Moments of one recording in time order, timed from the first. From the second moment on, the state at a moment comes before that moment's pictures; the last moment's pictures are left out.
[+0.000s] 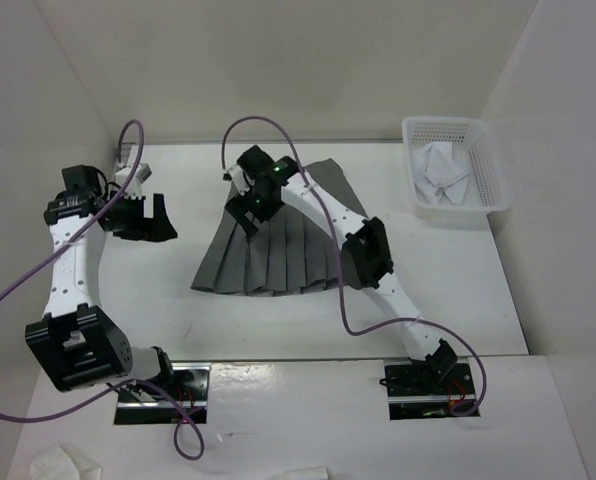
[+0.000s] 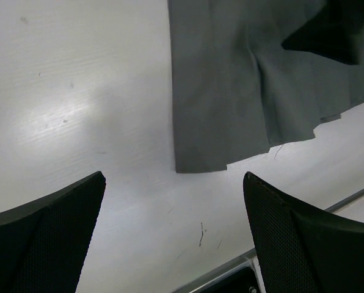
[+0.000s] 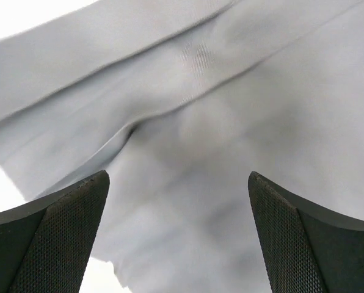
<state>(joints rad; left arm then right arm) 0.35 1.33 1.25 -0.96 0.58 0.35 0.75 2.60 2.61 -1.09 -0.13 -0.12</state>
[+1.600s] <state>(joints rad) -0.03 2.55 2.32 -0.85 0.56 0.08 0.13 2.69 2.66 -0.97 -0.43 -0.22</state>
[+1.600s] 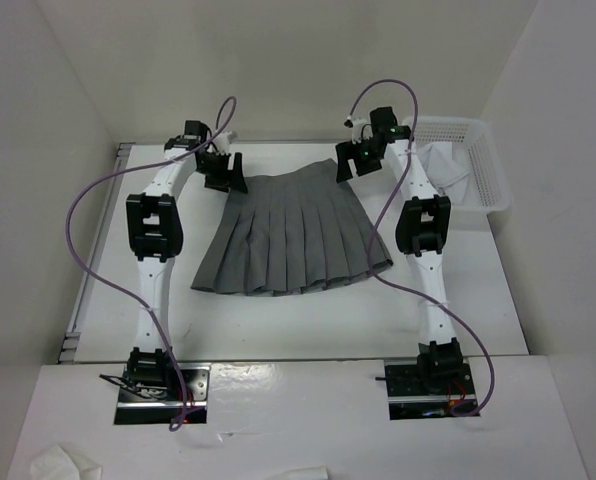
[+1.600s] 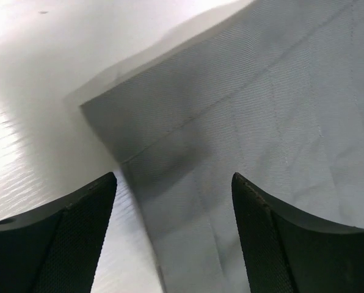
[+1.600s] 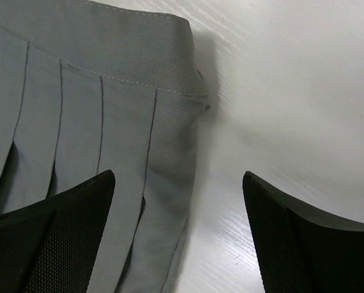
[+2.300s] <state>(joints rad) -0.01 2.66 2.53 -0.92 0.50 0.08 0.19 2.80 2.77 -0.99 -0.52 -0.25</state>
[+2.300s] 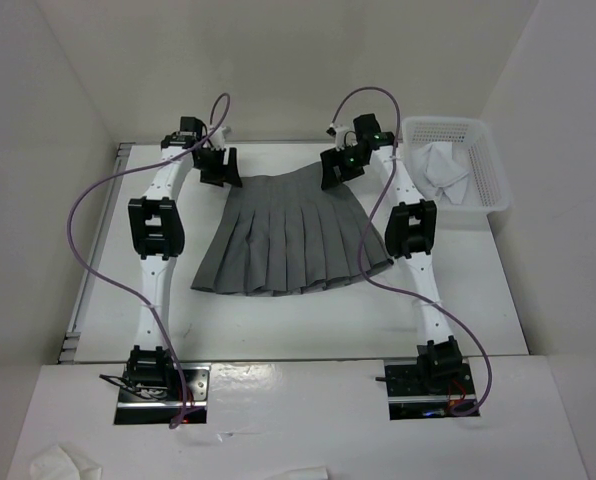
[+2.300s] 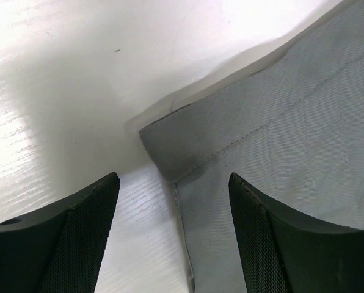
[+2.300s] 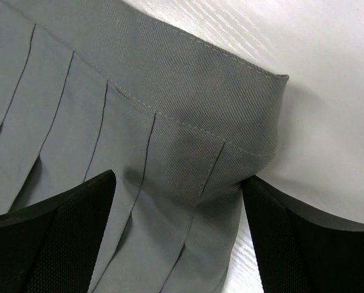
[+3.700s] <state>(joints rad) -0.03 2.72 2.62 -1.00 0.59 0.15 0.15 2.92 2.91 -0.78 -0.61 -0.08</state>
